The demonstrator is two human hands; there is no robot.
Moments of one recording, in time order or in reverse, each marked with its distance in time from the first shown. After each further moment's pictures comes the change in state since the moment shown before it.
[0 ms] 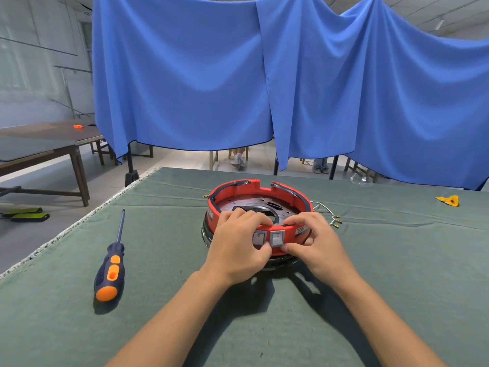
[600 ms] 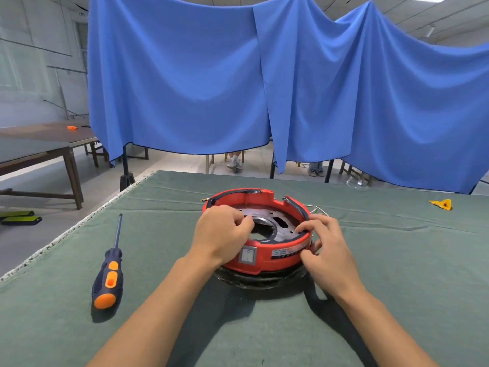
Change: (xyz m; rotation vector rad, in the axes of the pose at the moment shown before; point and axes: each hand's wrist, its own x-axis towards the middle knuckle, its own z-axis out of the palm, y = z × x) left_hand 0.022 -0.014 -0.022 -0.104 -0.009 -0.247; right_hand -0.012 0.007 -0.005 -0.271 0.133 0.048
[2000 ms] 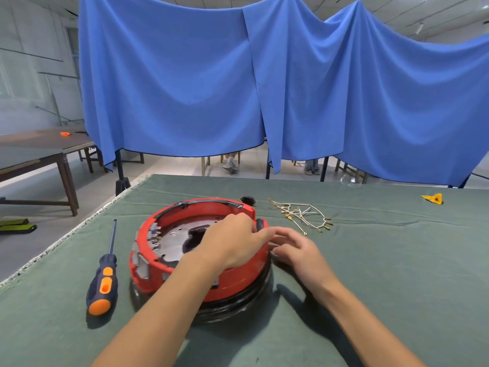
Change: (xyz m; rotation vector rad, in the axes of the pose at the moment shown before) left_hand 0.004 0.029 0.003 0.229 -0.353 -0.027; right_hand 0.000 -0.029 0.017 0.708 -0.291 0.319
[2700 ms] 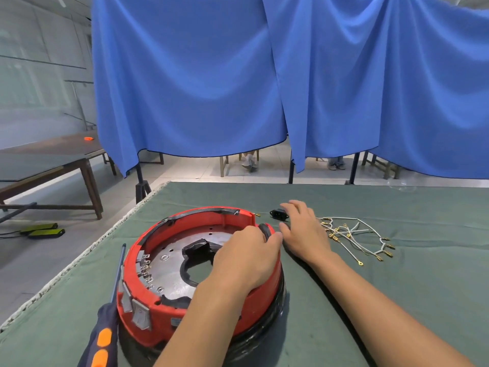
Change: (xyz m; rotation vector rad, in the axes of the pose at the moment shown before) left_hand 0.051 -0.045 0.007 -0.169 0.062 -0.296; right_hand 0.182 0.043 0.020 -1.119 0.190 -0.265
